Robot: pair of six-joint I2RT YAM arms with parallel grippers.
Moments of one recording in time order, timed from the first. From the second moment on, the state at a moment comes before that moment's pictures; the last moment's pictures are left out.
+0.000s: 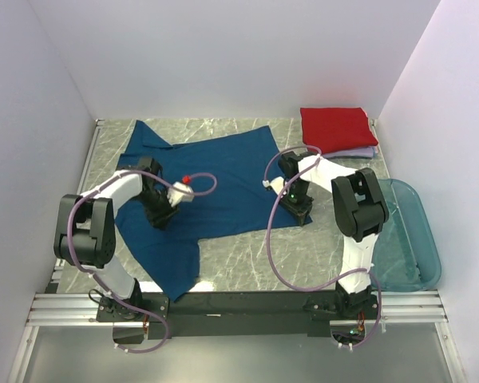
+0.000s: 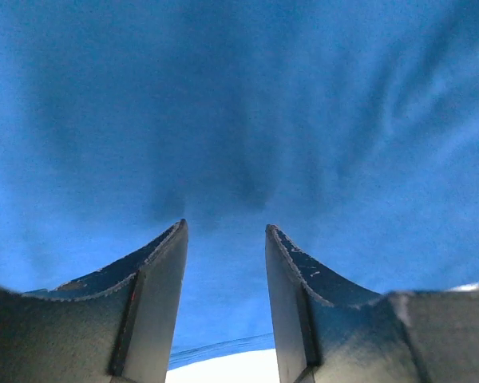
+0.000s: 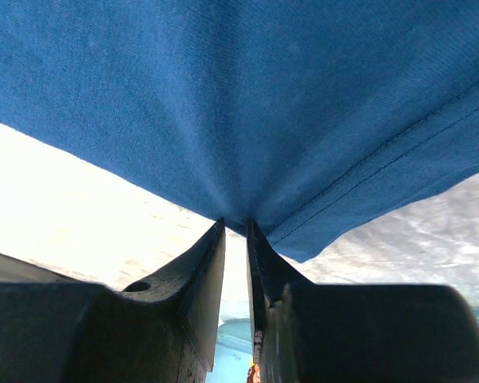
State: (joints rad) left arm -0.11 1.66 1.06 -0.86 0.32 0.94; right arm 0.36 1.98 1.34 -1.06 -0.07 -0.48
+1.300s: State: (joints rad) left arm 0.21 2.09 1.83 -0.77 0.67 0.35; right arm 0.25 2.39 2.29 -0.83 -0.19 -0.35
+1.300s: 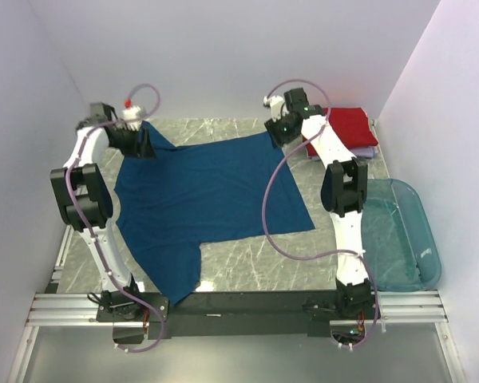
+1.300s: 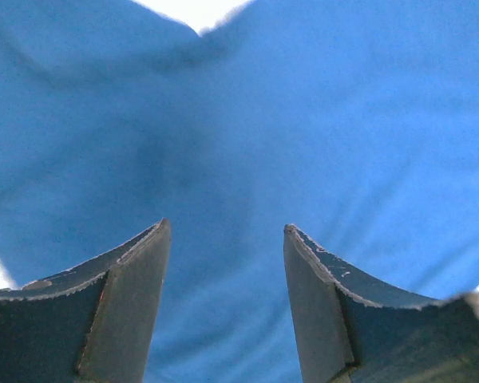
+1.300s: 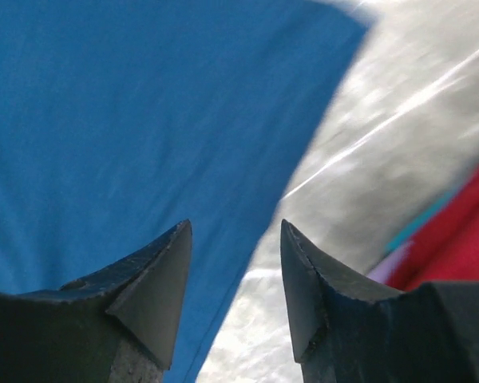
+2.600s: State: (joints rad) left arm 0.14 2.15 1.67 -0.81 0.30 0.49; right arm 0.28 2.43 2.16 -1.03 -0.04 -0.40
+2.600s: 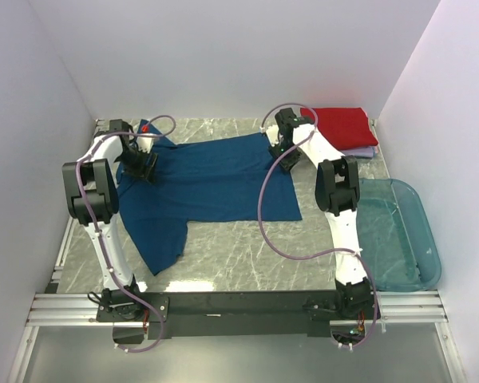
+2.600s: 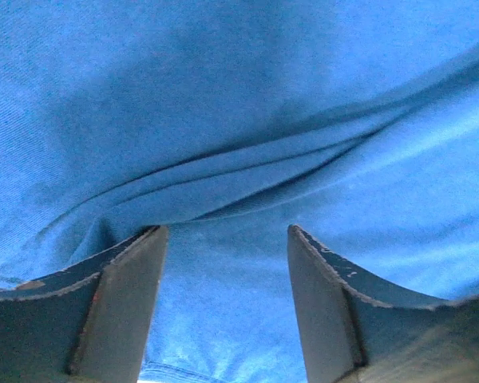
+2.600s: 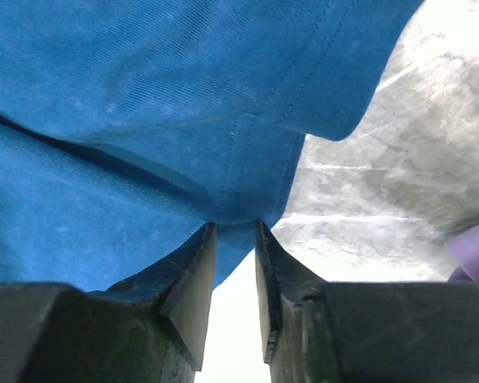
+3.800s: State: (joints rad) left arm 0.23 1.43 0.91 -1.18 0.46 1.09; right arm 0.40 1.84 1.25 -0.93 -0.12 -0.77
